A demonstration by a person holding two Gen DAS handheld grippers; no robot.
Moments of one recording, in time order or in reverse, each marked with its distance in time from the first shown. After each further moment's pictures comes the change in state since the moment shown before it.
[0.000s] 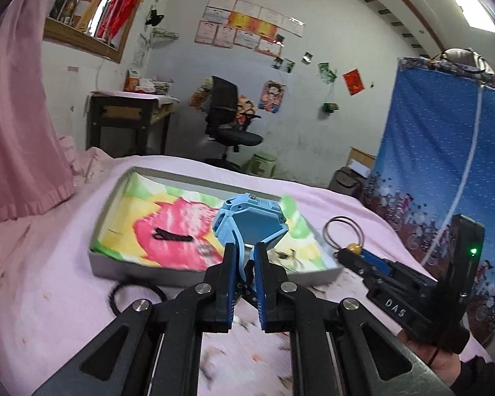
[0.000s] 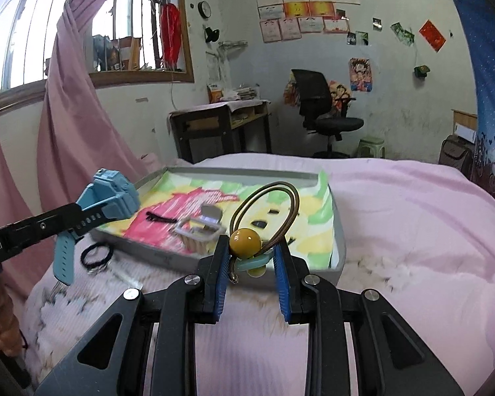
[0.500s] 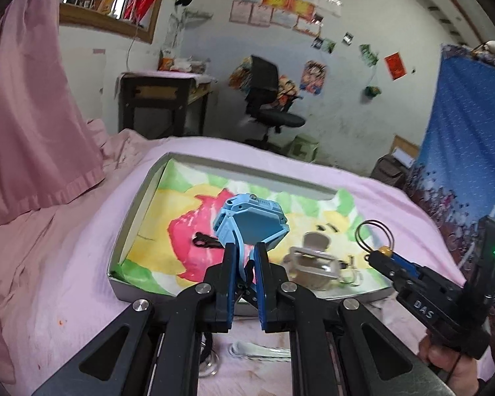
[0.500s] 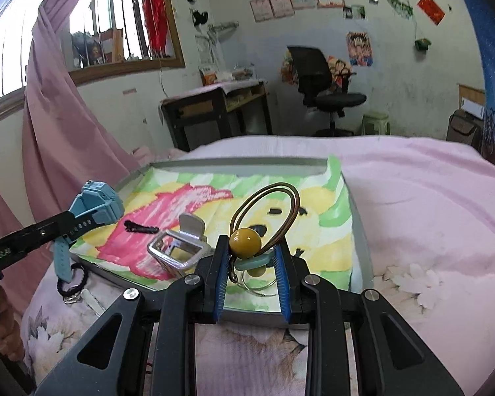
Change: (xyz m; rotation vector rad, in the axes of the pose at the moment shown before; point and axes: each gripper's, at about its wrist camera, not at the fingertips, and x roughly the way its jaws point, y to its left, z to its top) left arm 0.057 0.028 0.015 -0.039 0.110 0.175; right arm 0.073 -0.009 0.009 0.064 0.114 0.029
